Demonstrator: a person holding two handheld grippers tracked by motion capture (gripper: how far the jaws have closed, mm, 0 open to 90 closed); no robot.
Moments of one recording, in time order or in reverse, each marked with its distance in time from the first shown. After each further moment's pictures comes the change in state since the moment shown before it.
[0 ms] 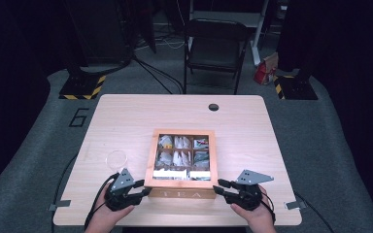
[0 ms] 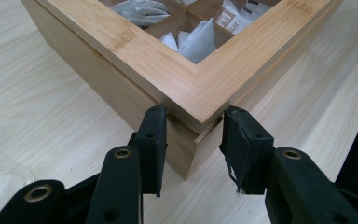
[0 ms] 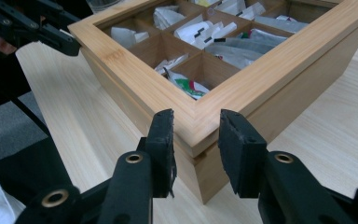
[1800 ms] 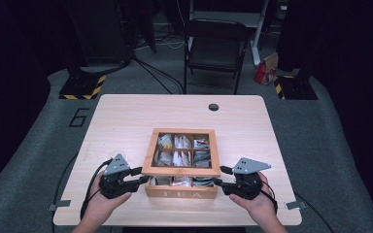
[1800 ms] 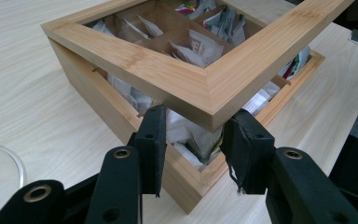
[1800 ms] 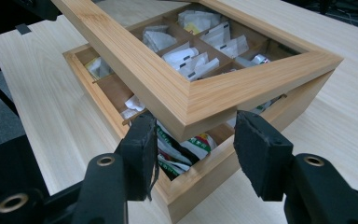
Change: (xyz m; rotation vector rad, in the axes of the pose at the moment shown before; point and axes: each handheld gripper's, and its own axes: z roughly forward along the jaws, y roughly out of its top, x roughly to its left) left arm 0.013 0.044 -0.026 -0.058 -0.016 -0.050; right arm 0.003 0.045 -0.007 0.042 -0.073 -0.123
